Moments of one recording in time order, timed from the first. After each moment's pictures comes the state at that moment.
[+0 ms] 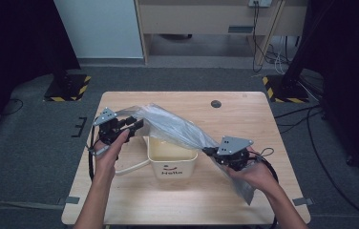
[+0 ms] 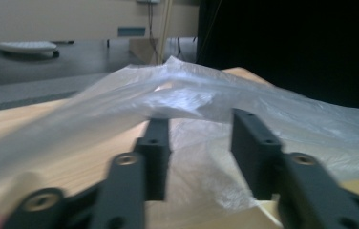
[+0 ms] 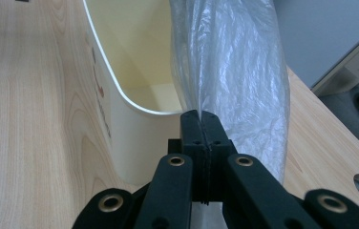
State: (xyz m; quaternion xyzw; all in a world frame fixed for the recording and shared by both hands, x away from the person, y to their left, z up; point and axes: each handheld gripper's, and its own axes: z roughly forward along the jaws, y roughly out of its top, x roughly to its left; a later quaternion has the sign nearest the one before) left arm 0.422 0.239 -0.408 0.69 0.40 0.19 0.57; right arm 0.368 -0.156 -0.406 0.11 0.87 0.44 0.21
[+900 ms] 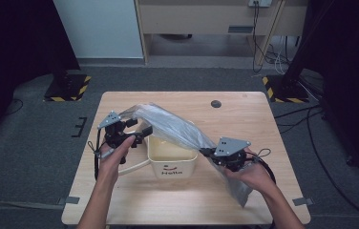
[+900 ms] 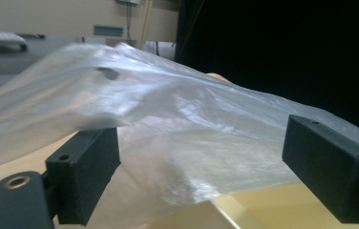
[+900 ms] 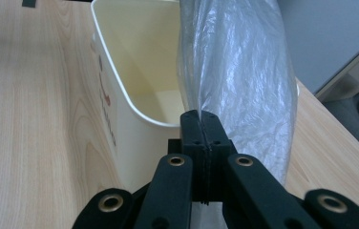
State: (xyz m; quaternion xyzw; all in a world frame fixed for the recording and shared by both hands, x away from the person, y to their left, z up) left arm 0.420 0.223 -0.421 0.68 0.40 0.14 0.59; right arm 0.367 -0.148 -0.408 0.11 0.86 0.45 0.21
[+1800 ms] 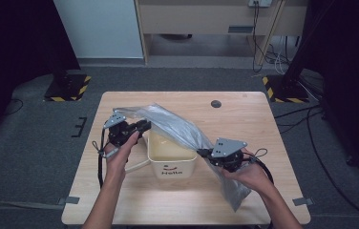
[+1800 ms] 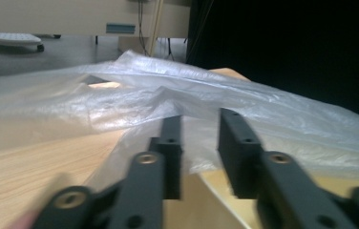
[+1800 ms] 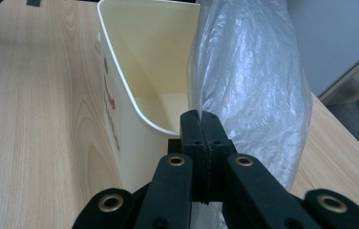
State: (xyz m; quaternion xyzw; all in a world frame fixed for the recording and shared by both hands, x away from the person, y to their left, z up) left arm 0.425 0.215 -0.424 0.69 0.41 0.17 0.57; right arm 0.367 -0.141 -0.411 0.10 0.86 0.45 0.20
